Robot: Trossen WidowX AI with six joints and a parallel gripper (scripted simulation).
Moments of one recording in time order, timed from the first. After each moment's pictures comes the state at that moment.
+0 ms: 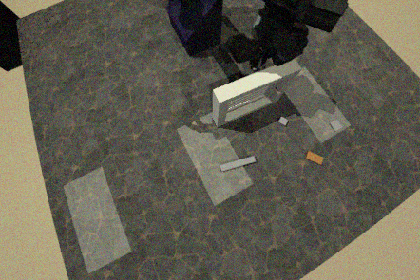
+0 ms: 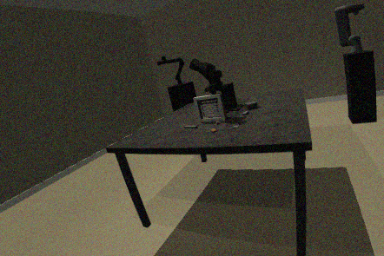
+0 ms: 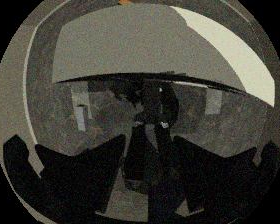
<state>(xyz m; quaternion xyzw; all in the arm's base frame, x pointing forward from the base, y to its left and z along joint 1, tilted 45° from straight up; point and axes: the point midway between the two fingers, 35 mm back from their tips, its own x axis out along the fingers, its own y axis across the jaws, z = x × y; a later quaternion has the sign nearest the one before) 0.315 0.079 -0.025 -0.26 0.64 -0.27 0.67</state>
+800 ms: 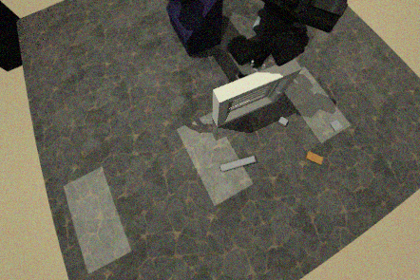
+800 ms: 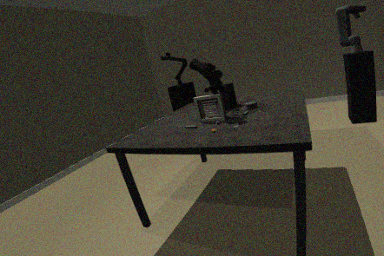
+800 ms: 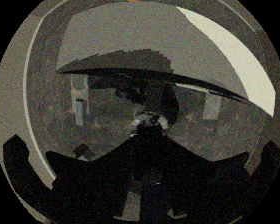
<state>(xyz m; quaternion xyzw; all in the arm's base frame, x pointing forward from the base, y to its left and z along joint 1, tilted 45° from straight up) 0.315 0.078 -0.026 -0.28 0.65 -0.25 0.66</state>
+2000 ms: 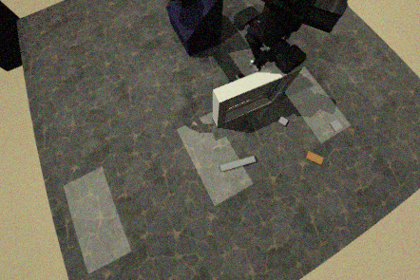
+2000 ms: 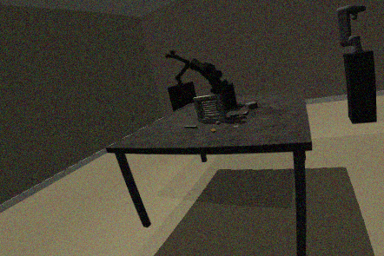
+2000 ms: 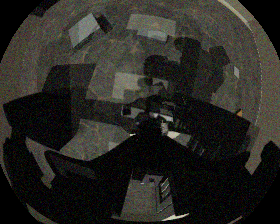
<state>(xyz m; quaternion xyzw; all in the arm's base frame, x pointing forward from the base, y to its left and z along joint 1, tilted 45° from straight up) 0.314 0.078 -0.027 -0.69 0.61 0.33 0.22</state>
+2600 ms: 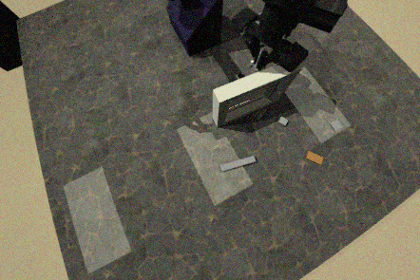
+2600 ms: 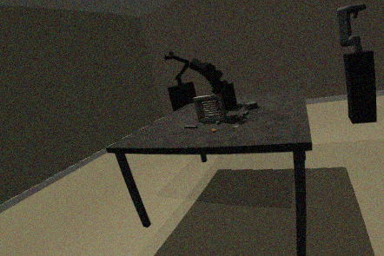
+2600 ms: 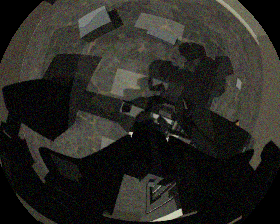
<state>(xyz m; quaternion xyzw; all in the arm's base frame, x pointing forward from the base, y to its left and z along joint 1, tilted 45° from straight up) 0.315 0.078 -0.026 -0.70 0.59 0.36 0.18</state>
